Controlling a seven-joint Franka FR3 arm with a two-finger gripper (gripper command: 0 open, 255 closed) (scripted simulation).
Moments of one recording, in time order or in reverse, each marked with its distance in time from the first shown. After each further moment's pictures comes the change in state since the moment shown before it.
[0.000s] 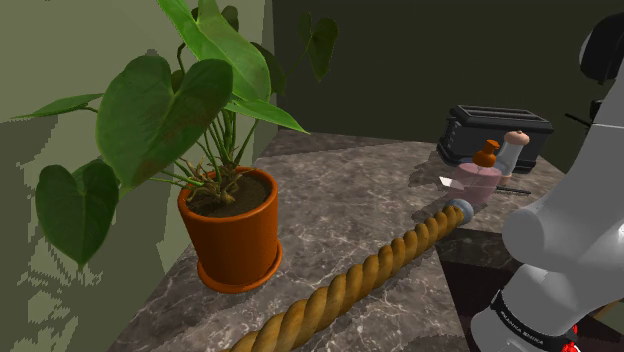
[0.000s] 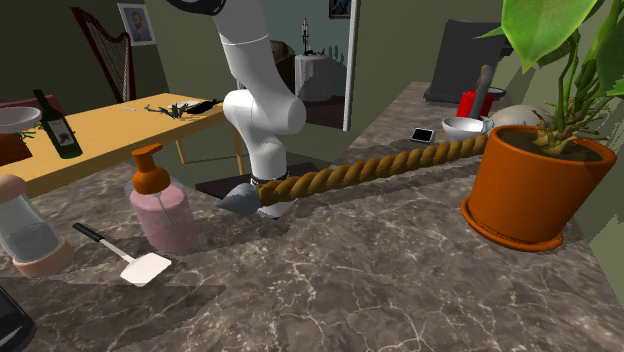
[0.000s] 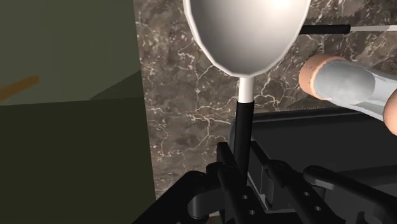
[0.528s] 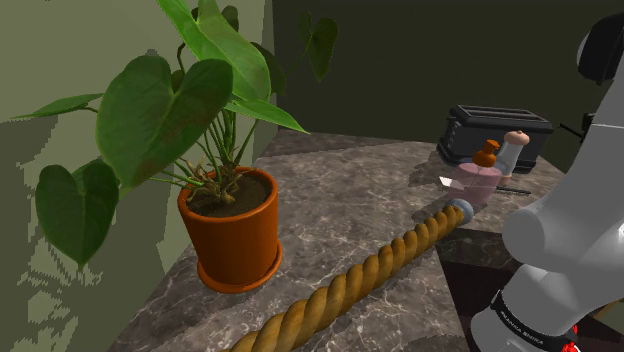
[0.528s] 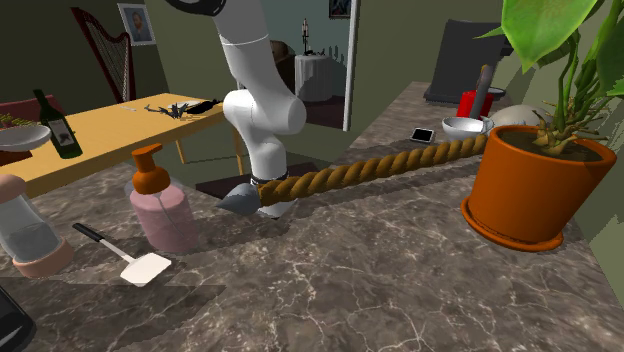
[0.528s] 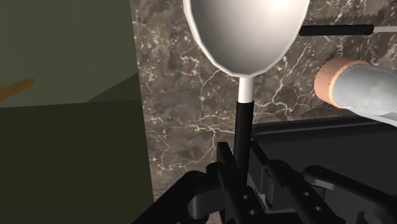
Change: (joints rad) arm 0.006 0.008 0.006 -0.095 0.013 0.099 -0.021
